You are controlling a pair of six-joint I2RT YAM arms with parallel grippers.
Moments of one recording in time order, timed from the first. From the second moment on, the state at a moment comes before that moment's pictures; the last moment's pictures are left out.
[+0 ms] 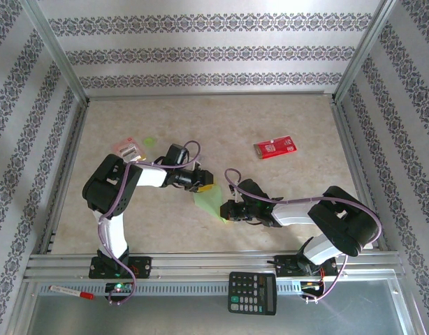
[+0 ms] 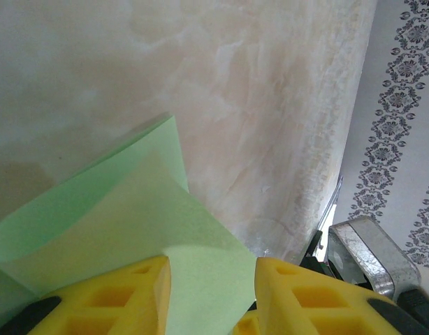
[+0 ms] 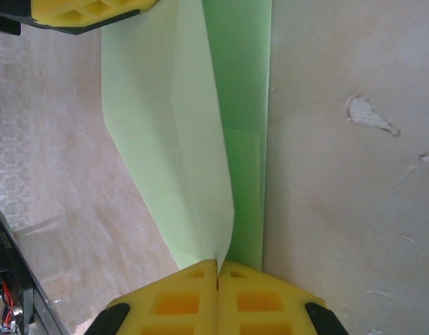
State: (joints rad) left arm -0.43 1.92 0.89 0.13 0.84 -0.79; right arm 0.77 1.52 0.42 0.28 -0.38 0.86
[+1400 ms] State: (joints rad) left arm -0.40 1.92 0.93 0.00 0.82 -0.63; right arm 0.77 1.41 0.42 0.19 -0.38 0.86
